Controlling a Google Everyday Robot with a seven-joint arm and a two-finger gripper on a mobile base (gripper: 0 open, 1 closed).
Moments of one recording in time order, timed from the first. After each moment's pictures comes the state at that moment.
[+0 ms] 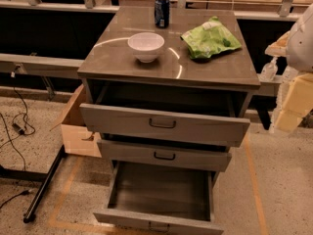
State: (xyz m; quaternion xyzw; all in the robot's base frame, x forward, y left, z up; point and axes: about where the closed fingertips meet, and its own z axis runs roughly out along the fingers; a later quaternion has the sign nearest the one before) arm 0.438 -0.217 0.976 -0.60 0.78 -0.03 0.16
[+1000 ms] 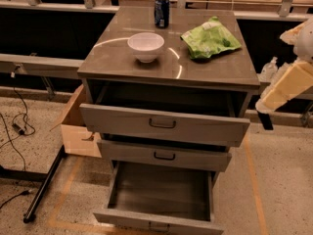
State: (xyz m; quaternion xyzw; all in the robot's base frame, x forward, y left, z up) arm 0.491 -0.237 0.980 -0.50 0.81 -0.02 0.29
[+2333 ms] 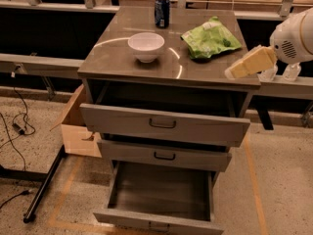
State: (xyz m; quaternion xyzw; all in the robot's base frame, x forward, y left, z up) arm 0.591 -0.239 0.973 -0.34 0.84 -0.01 0.43
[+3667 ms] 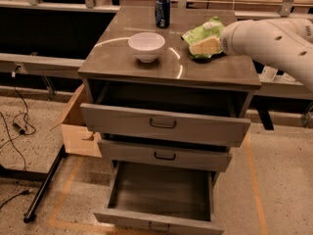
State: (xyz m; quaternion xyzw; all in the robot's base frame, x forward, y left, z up) arm 0.768 -0.209 0.929 -0.20 0.80 -0.02 0.56
